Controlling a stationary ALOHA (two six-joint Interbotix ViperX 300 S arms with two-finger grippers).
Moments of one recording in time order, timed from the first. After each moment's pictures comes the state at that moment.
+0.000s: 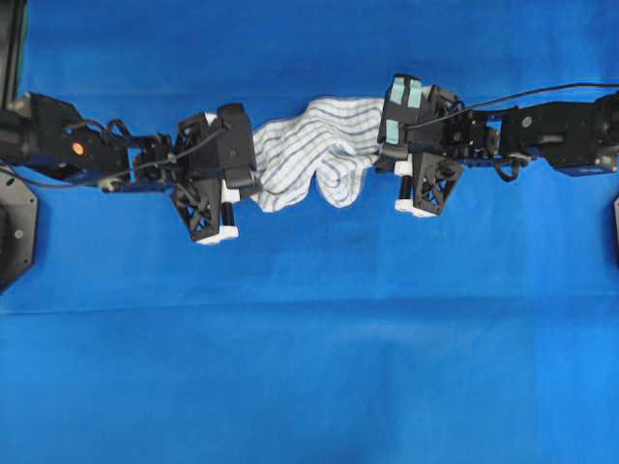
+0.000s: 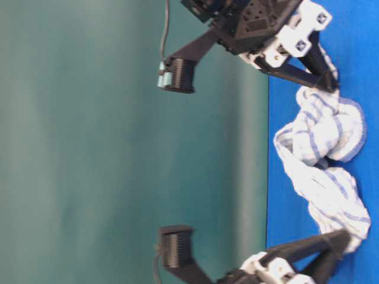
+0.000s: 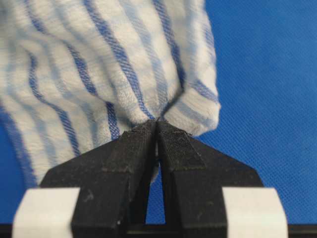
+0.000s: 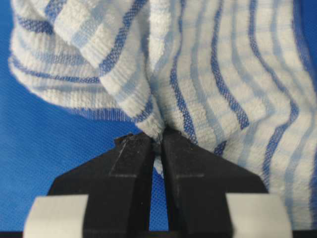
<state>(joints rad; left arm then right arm) 0.17 0.05 0.89 -0.02 -0.23 0.05 -0.26 0.11 0.77 -0.13 -0.06 0.07</state>
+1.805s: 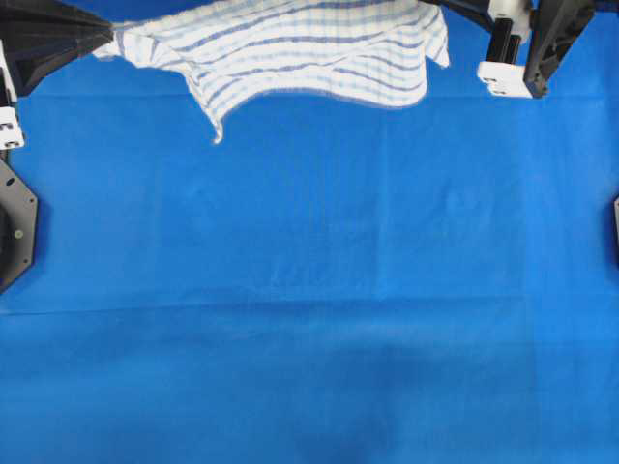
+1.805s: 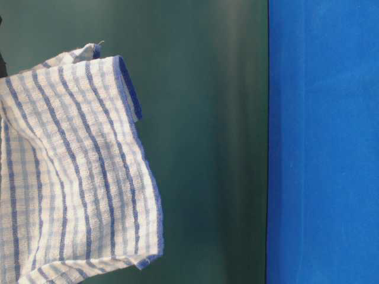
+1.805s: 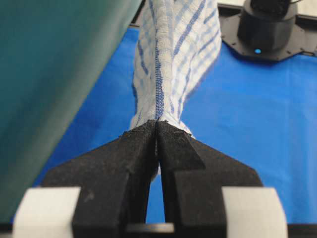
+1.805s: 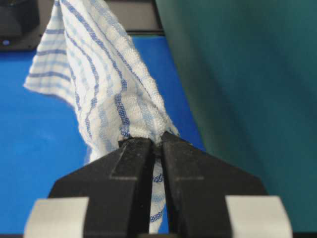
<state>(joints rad) 0.30 -0.91 0.75 -0.02 0.25 0.05 -0.26 -0.47 0.36 -0.21 0.46 0.00</state>
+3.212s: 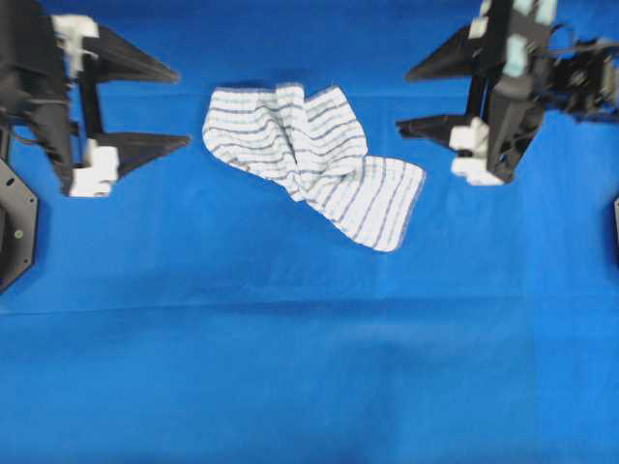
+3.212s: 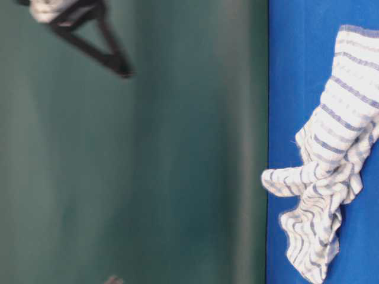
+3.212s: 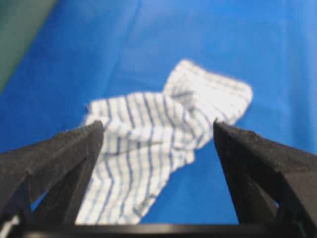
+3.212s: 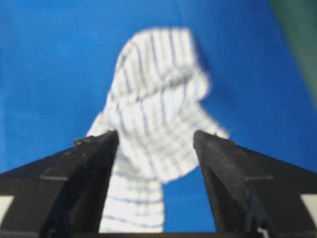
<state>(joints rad) 0.23 -0.68 0.95 -0.02 0.02 0.05 -0.19 -0.40 0.68 -0.18 0.30 0.15</state>
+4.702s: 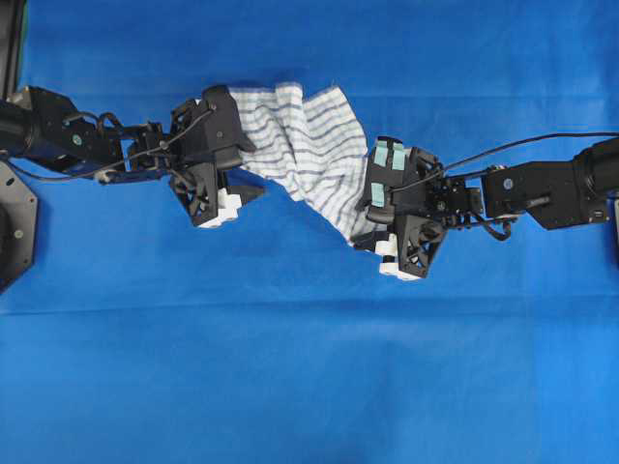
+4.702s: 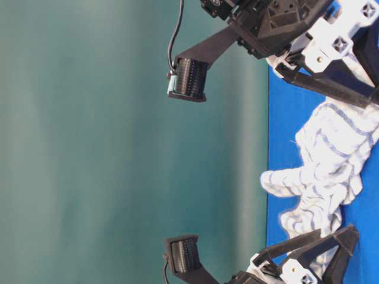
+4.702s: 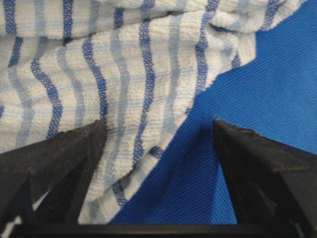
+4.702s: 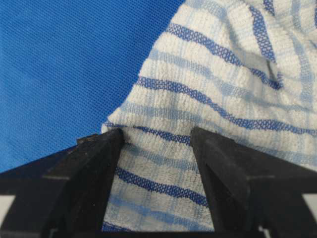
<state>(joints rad) 0.24 0.12 0.93 -0.02 -0.39 0.05 -0.05 0.19 0.74 -0.17 -0.09 0.32</state>
